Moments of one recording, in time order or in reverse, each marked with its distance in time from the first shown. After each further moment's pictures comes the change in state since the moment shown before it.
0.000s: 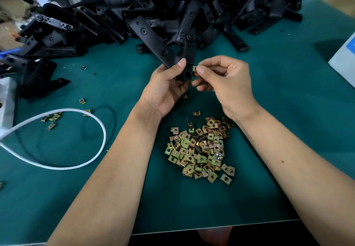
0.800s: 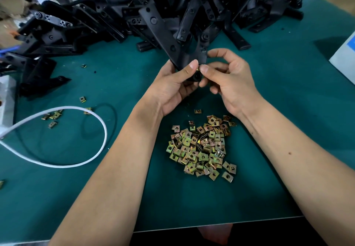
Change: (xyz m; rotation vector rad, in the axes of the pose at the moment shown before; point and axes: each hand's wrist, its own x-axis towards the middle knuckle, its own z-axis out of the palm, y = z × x) left_hand -0.008 0.002 0.016 0.171 -0.003 -0.022; right_hand 0.003 -0.001 -0.010 0.030 -0.072 0.074
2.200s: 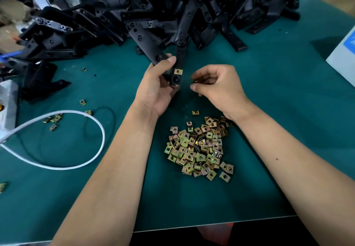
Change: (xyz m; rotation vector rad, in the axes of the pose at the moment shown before) left_hand 0.005 0.002 -0.017 -0.277 0.237 0.024; right_hand 0.001 0.011 0.004 -0.442 0.030 -0.011
